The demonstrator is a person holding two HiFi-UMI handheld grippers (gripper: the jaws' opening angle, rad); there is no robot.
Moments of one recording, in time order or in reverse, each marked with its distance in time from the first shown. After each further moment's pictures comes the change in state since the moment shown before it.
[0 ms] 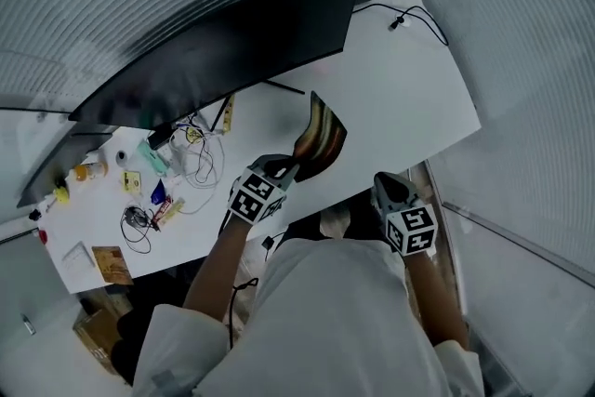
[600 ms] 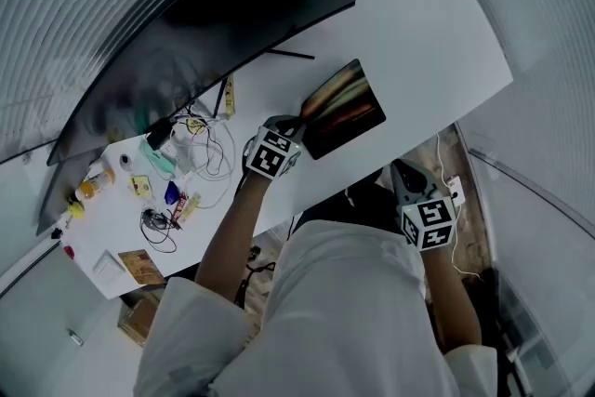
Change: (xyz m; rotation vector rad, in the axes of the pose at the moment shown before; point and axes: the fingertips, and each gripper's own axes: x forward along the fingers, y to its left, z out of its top) left arm 0.078 0.084 -0.076 0.001 0.232 -0.010; right arm 0.029 0.024 -0.047 0.128 0.112 -0.073
